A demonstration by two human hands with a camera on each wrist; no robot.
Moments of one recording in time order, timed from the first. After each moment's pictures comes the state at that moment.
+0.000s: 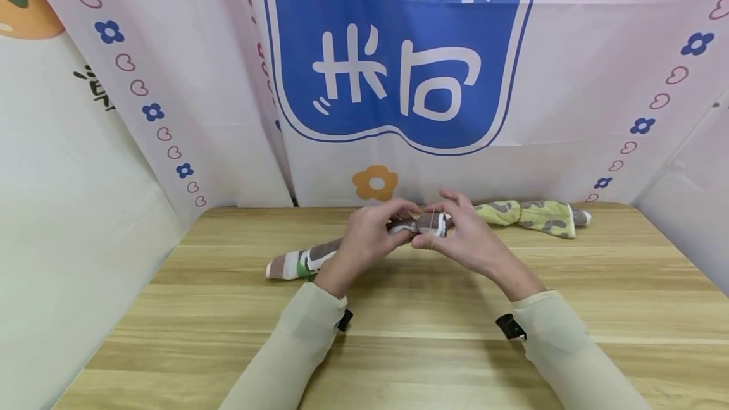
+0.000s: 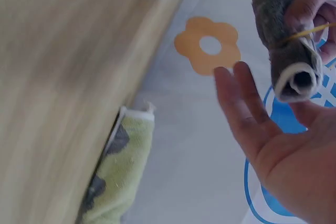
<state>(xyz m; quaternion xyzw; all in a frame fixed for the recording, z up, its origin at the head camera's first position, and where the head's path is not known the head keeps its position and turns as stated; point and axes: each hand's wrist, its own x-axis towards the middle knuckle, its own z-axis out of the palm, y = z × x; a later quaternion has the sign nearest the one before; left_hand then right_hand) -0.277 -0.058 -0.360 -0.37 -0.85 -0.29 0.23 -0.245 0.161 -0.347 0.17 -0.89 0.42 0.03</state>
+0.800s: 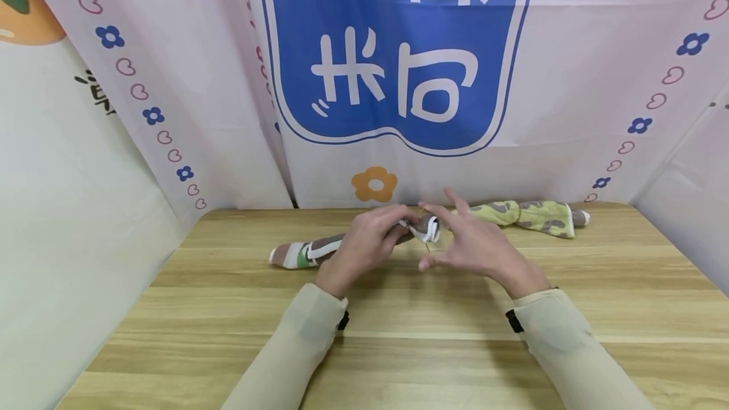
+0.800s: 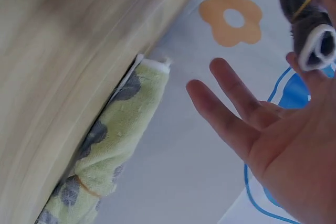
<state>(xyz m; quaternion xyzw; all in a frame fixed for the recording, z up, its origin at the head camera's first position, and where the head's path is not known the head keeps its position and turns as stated) -0.282 -0.060 -0.370 -0.43 -0.82 -0.27 0.25 -0.250 0.175 -0.352 0.21 -0.95 0.22 0.06</state>
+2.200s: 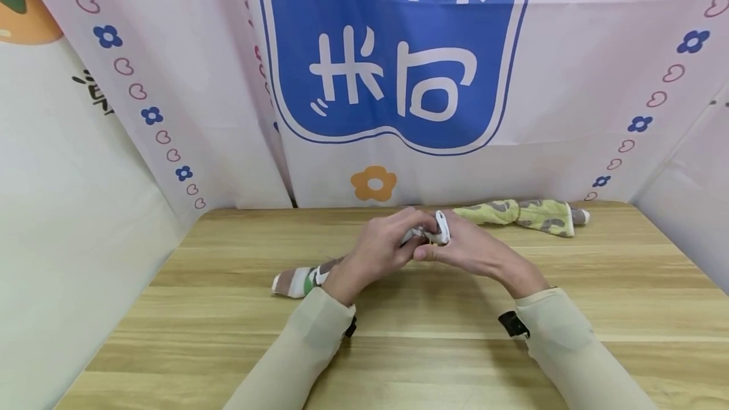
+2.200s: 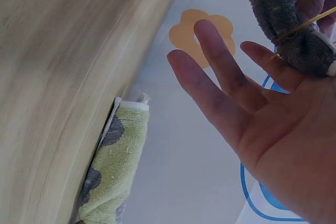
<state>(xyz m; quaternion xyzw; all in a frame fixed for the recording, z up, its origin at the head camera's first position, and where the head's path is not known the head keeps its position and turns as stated) -0.272 -0.043 -0.367 -0.50 -0.77 -0.29 0.25 -0.249 0.169 -0.347 0.32 -0.84 0.43 -0.03</state>
